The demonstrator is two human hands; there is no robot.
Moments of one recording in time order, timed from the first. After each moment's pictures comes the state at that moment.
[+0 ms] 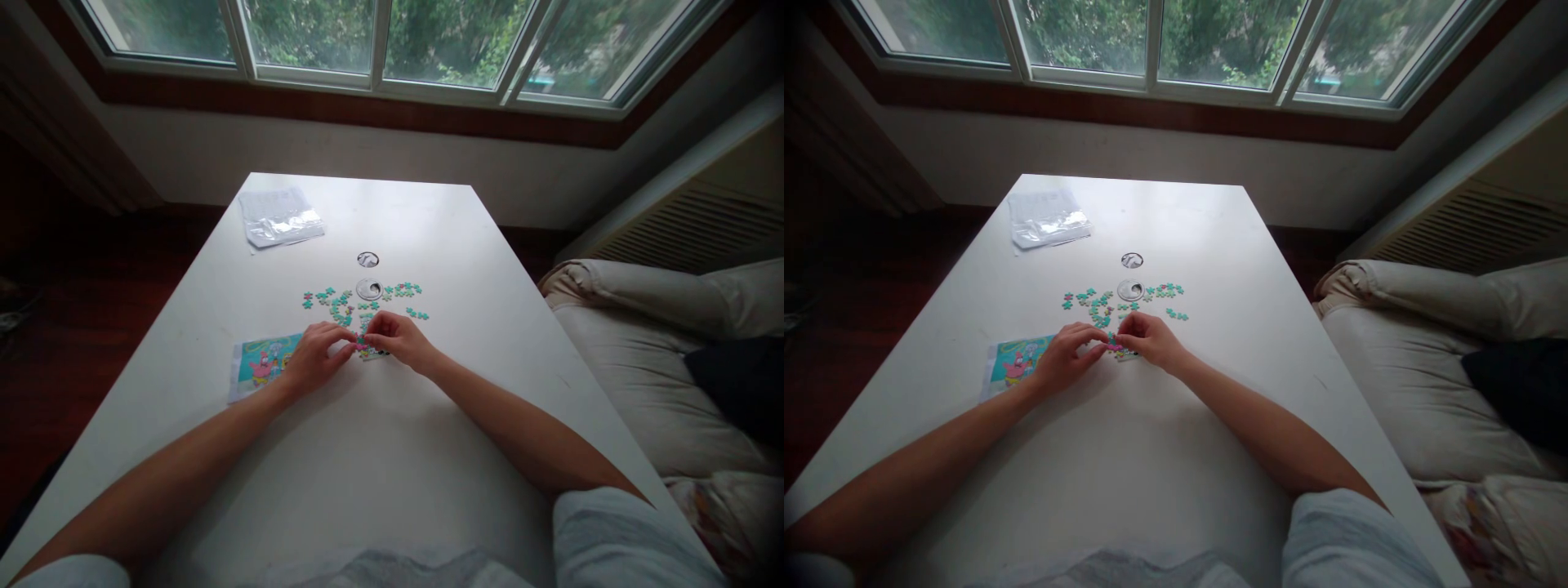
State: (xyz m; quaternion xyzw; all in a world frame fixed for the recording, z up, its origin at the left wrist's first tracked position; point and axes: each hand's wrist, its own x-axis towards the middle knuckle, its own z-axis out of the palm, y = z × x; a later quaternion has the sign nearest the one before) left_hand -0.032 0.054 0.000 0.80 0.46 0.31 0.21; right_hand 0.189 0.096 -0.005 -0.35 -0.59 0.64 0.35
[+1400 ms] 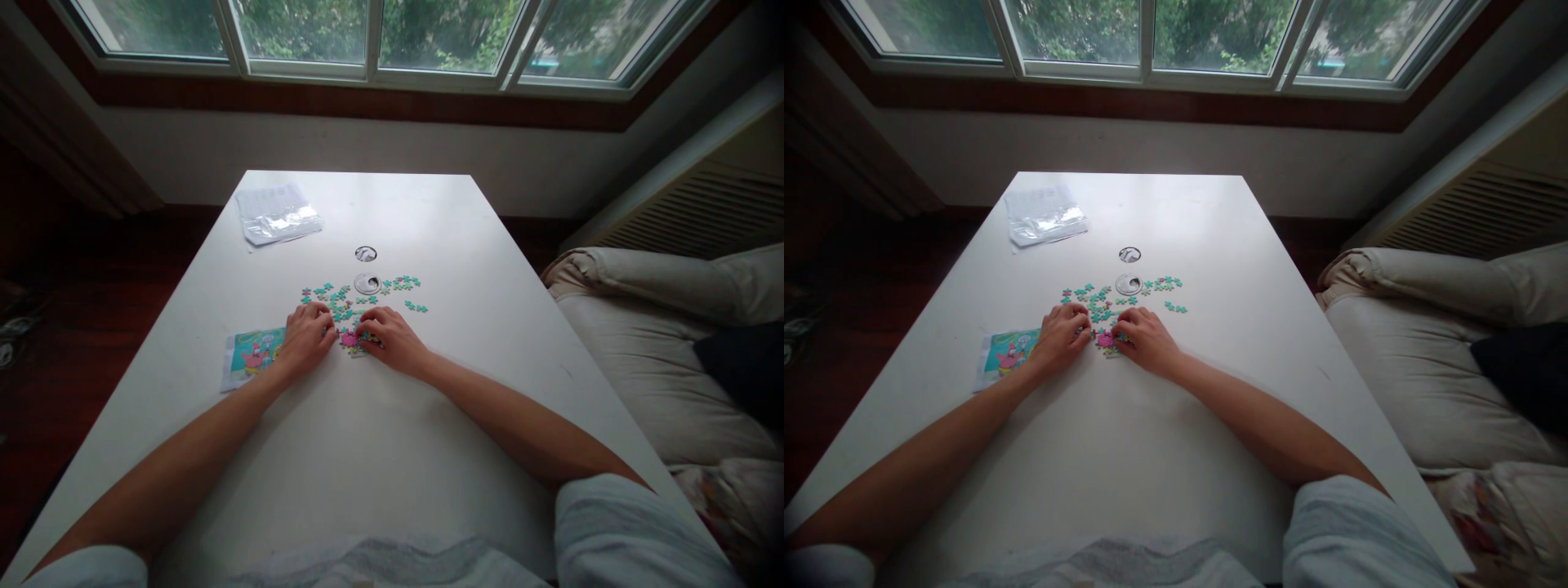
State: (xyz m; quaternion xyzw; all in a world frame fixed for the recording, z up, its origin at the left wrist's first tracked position) left_hand -0.049 0.074 -0.014 0.79 0.56 0.22 0.07; right_hand 0.191 0.091 -0.018 -0.35 -0.89 0.16 0.25
